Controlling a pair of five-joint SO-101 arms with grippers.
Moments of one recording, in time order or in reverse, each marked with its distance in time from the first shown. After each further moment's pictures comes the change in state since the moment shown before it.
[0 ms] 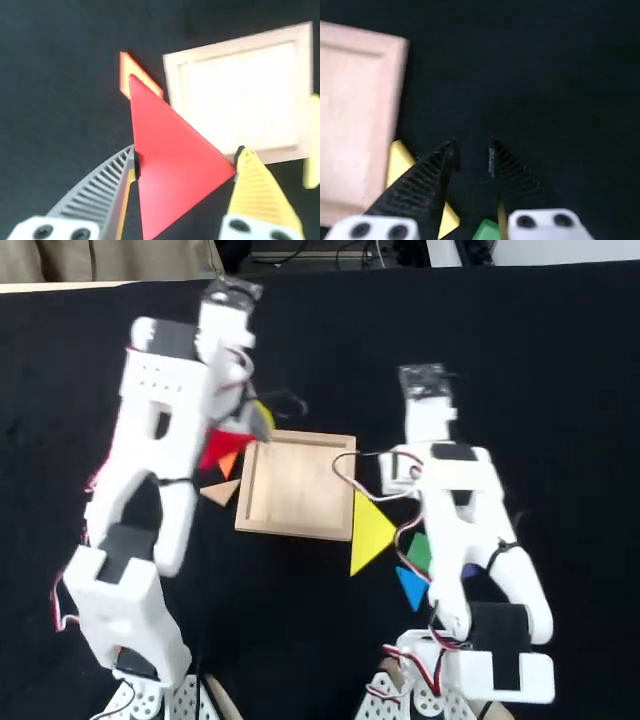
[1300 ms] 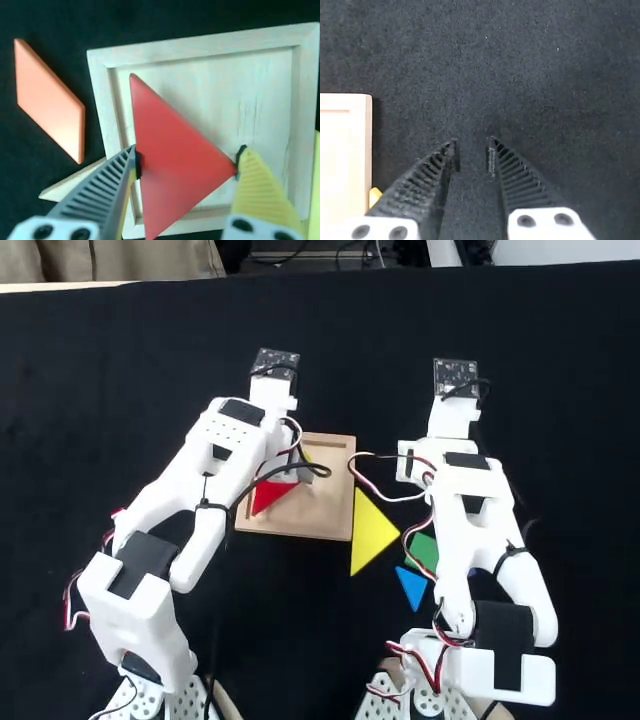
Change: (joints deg) left arm 9.5 -2.2 37.9 -37.4 13.5; right arm 2.9 0.0 3.5 -12.1 -2.5
